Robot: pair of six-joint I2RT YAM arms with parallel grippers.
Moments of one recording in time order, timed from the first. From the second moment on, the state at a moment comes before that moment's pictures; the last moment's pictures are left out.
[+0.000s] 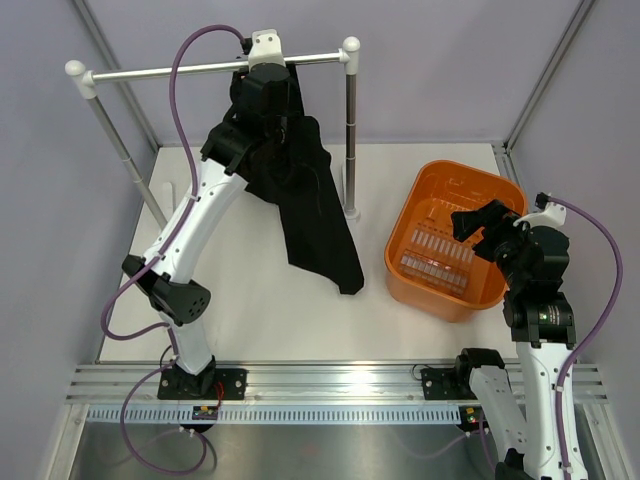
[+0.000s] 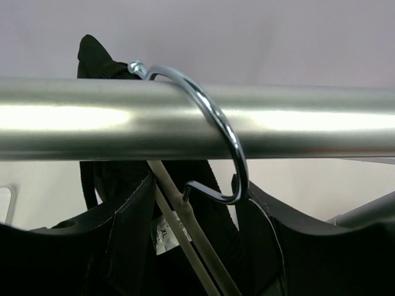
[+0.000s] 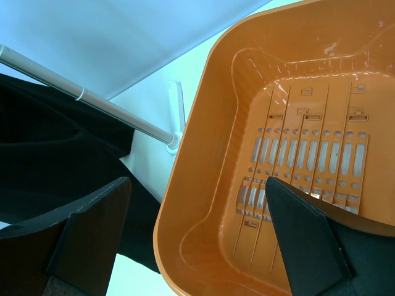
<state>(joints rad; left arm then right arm) -0.59 1.82 2.26 -0.64 -0.61 -0.25 -0.06 0.62 0.91 -0.52 -0.12 0.56</state>
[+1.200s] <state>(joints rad) -0.59 1.75 2.31 -0.71 -0.62 -0.03 -0.06 0.63 0.89 -0.51 -0.15 0.56</state>
